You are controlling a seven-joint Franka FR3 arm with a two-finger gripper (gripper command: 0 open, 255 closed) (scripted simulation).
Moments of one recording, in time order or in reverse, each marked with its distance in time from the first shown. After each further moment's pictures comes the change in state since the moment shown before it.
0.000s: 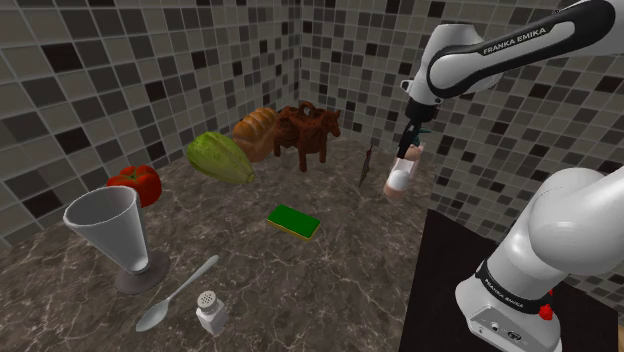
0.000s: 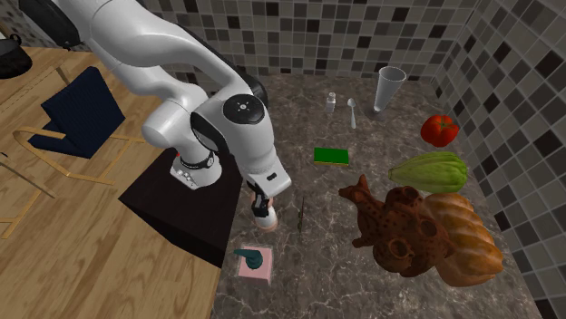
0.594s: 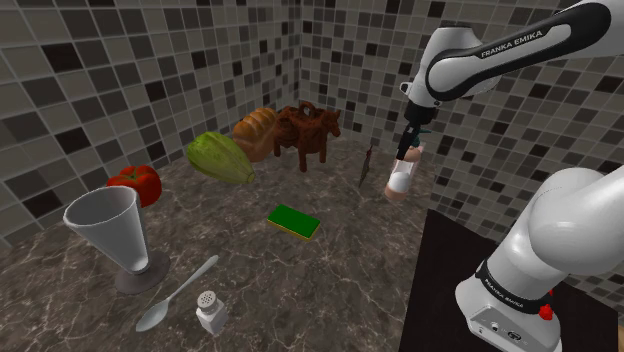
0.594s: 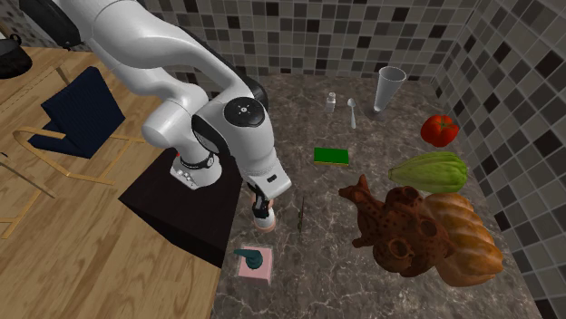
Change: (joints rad) arm 0.001 0.011 -0.004 -0.010 0.000 0.021 -0.001
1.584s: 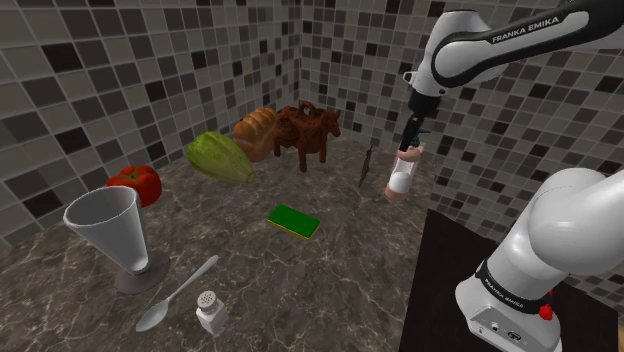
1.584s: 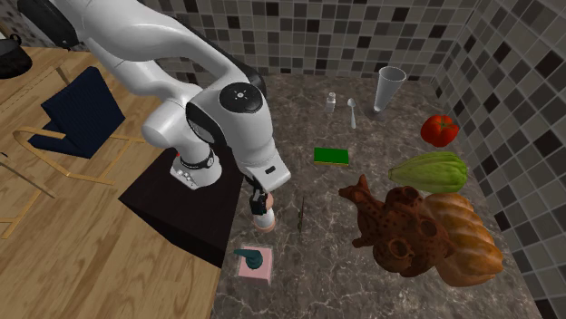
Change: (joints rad) arm -0.004 -0.047 0.017 0.044 0.001 -0.093 0.008
